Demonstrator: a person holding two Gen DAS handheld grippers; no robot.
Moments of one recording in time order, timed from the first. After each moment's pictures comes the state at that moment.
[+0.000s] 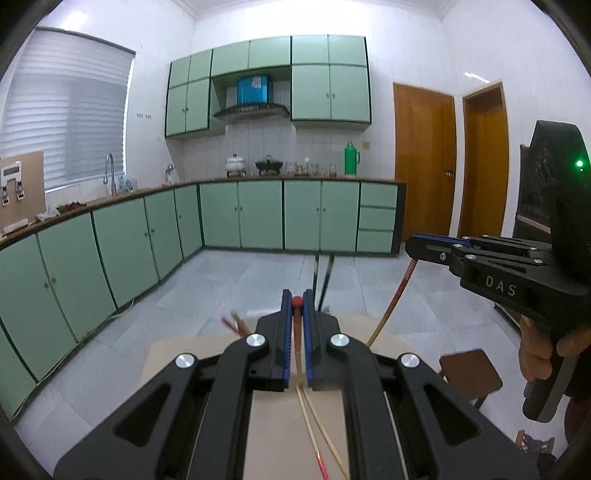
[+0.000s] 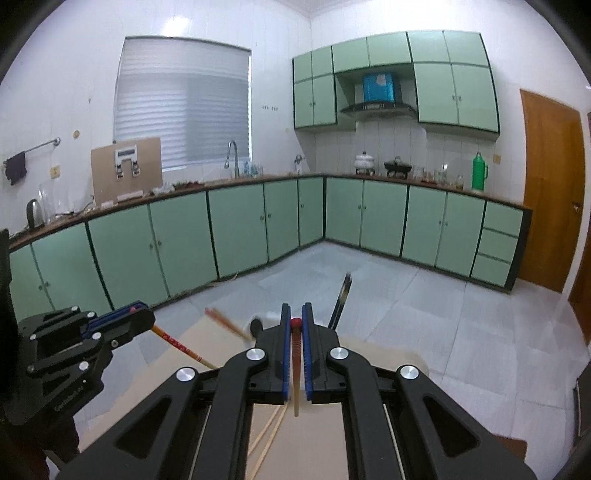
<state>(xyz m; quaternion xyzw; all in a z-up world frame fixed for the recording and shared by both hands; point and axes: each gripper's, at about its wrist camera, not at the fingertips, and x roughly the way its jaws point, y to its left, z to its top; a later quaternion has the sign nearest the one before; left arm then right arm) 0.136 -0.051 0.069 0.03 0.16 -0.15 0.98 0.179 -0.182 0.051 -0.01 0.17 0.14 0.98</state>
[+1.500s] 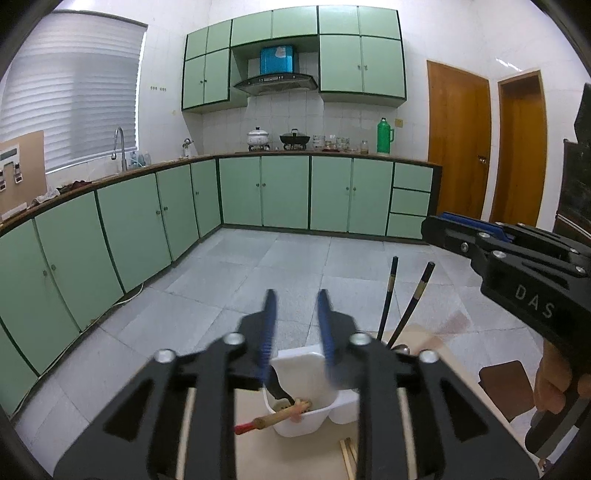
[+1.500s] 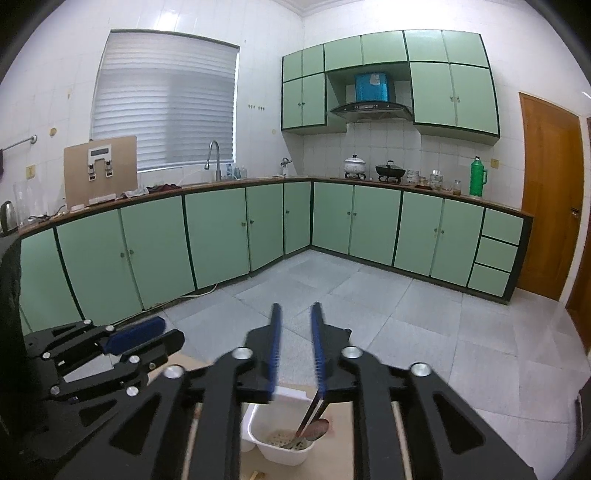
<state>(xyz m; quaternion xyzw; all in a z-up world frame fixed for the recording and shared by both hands) 0.316 -0.049 0.034 0.03 0.21 -0.10 0.97 0.320 -0.158 0.024 -0.01 0.17 0.11 0.98</state>
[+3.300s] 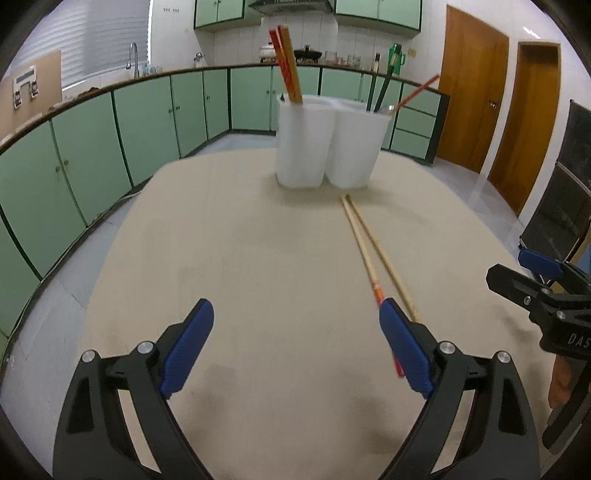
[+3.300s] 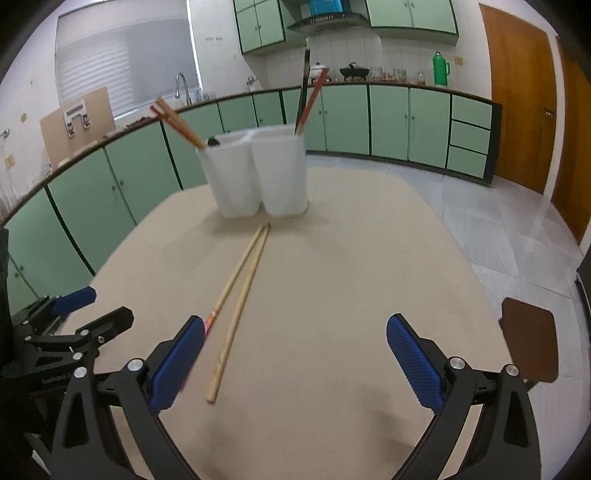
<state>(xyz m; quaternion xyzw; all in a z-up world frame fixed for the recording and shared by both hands) 0.126 -0.001 -0.145 0.01 0.37 -0.09 0.93 0.134 -0.176 -0.170 0.05 0.34 0.07 0.94</state>
